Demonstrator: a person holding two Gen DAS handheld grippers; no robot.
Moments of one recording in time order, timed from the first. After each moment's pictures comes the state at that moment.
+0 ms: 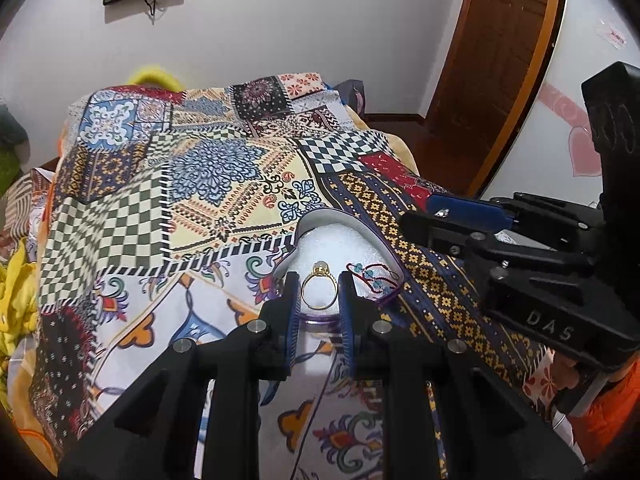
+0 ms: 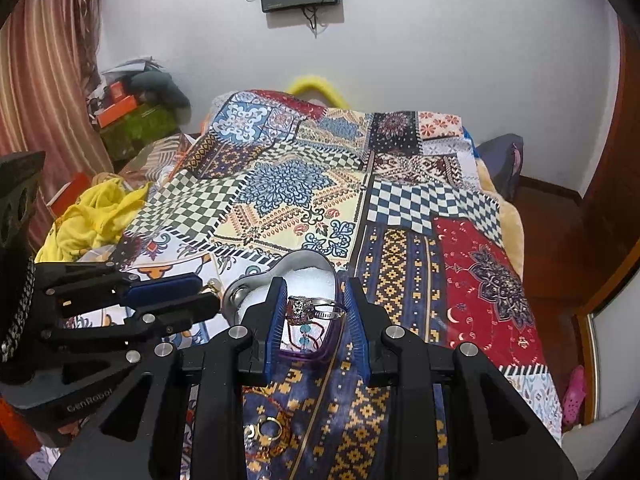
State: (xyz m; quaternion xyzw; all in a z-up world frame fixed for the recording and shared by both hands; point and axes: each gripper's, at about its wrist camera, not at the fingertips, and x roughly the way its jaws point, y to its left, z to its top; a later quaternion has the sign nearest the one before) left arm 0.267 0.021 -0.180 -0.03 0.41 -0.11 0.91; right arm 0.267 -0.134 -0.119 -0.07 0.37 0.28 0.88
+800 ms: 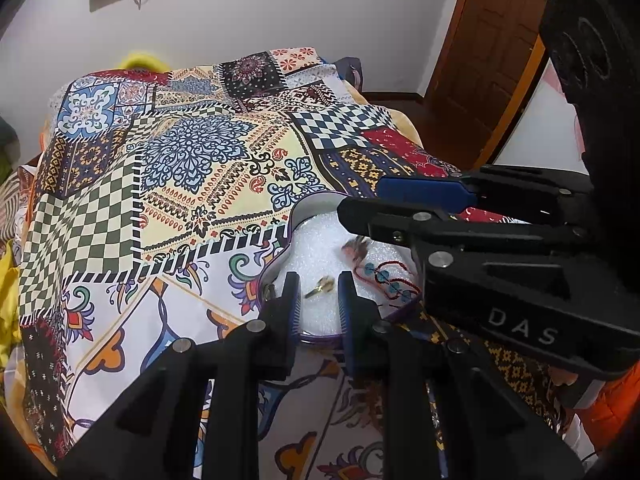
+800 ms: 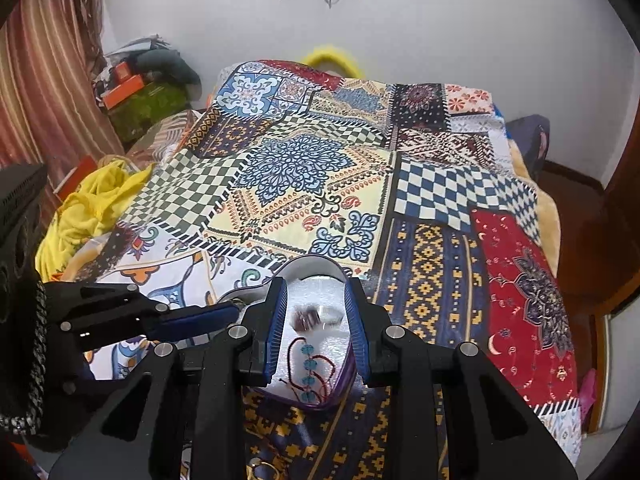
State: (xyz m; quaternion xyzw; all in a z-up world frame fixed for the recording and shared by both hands) left arm 0.295 0.014 -0.209 -0.02 0.44 -0.12 0.89; right arm 0.304 -0.115 -0.138 -0.07 0.42 0.31 0.85
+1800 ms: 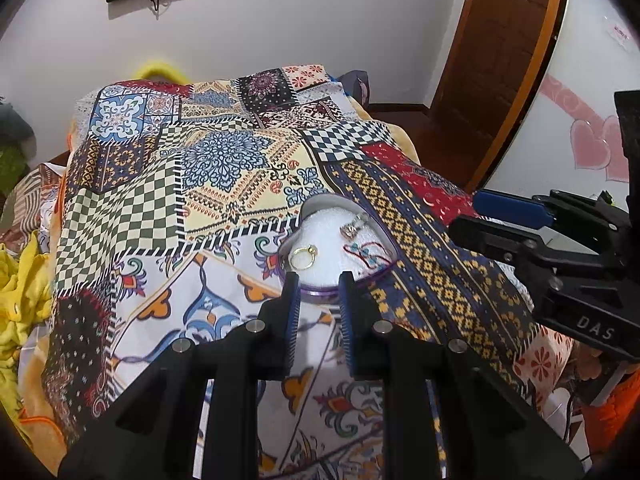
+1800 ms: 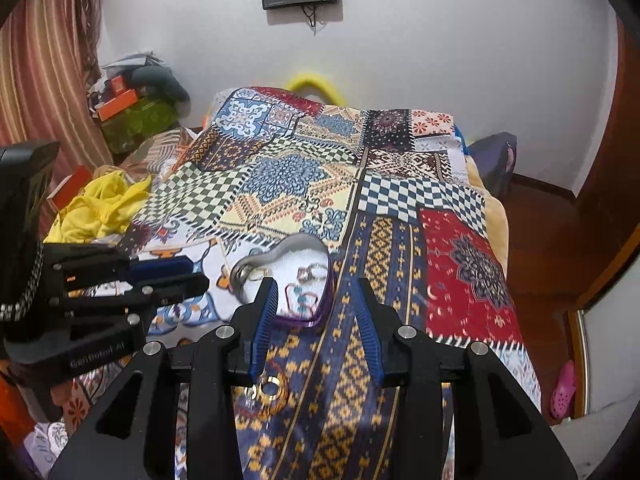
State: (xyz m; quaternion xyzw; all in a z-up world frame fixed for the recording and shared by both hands) left arm 0.241 0.023 -0.165 -0.02 0.42 -0.10 0.90; right arm 0.235 -0.155 -0.100 -0.08 0.38 0.27 0.88
